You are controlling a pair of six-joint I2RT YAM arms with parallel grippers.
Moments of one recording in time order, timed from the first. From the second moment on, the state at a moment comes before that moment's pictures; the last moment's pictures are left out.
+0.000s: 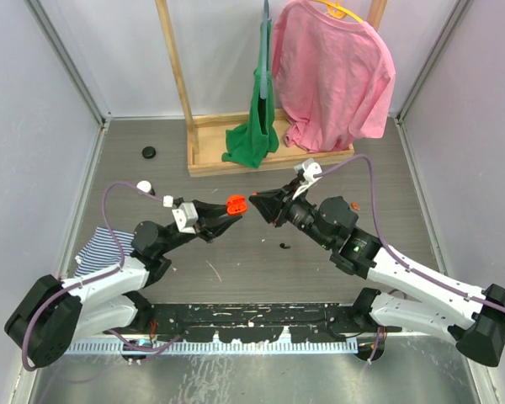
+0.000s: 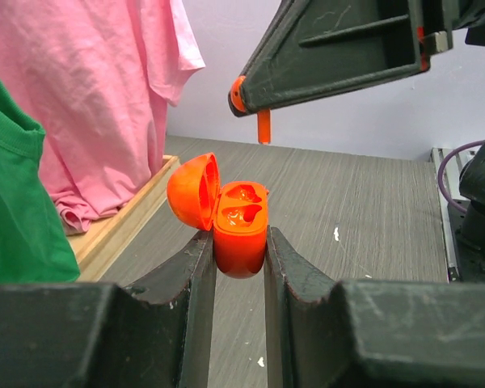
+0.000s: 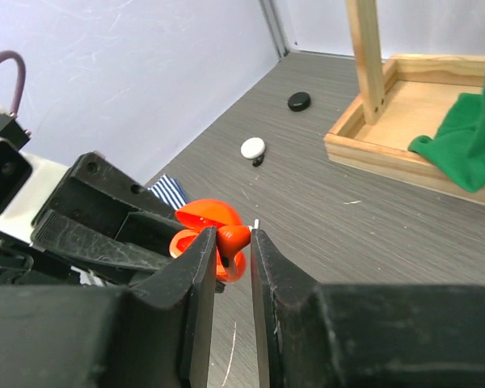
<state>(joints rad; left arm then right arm) -0.64 1.06 0.29 1.14 0.53 -0.08 0.90 0.92 0.73 0.23 0.08 0.40</state>
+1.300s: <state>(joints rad) -0.64 1.02 0.29 1.13 0.52 -0.09 1.05 1.05 0.73 0.39 0.16 0.27</state>
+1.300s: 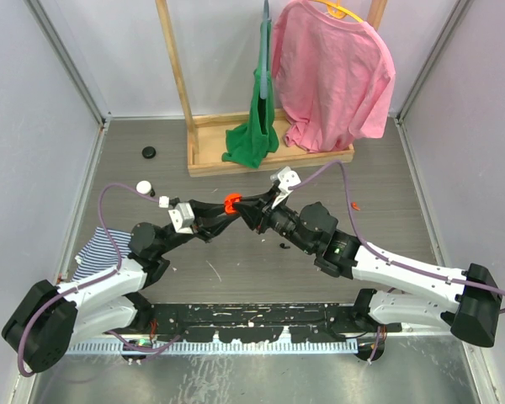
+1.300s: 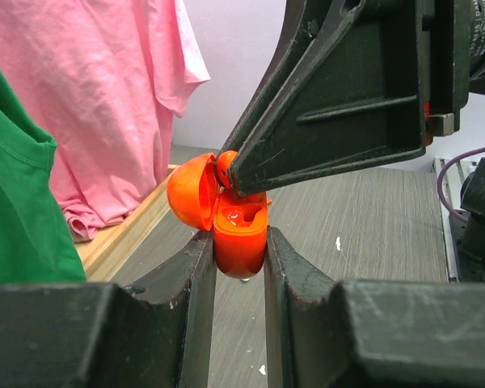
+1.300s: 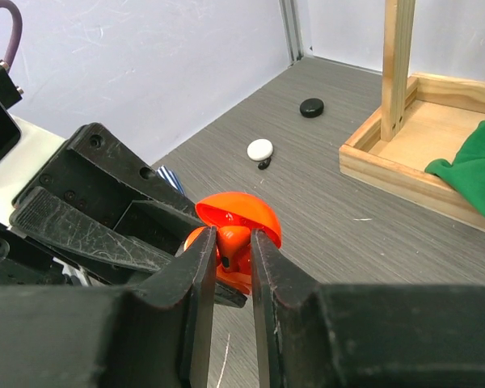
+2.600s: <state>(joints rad) -0.65 0.91 0.21 1.05 0.45 -0.09 1.06 1.02 0.85 0.16 0.34 0.25</state>
